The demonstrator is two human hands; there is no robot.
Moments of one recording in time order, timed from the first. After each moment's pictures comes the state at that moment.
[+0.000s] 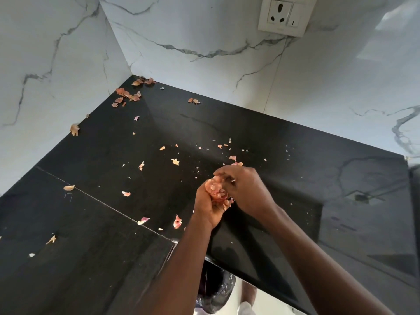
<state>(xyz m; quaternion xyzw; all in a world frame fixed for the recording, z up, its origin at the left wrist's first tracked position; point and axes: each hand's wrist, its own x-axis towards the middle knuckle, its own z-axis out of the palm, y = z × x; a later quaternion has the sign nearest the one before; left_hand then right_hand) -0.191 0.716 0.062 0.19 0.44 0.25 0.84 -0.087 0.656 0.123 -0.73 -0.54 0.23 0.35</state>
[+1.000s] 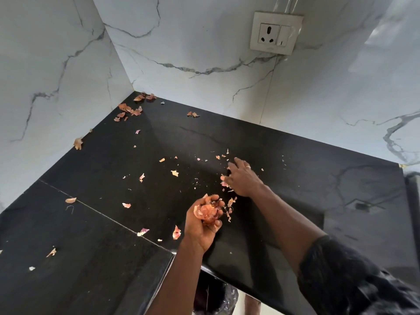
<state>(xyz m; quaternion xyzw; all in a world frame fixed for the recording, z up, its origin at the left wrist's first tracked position) -0.219 0.702 0.064 0.16 0.41 0.25 0.86 -0.025 0.721 0.053 -0.81 -0.52 0.26 0.06</state>
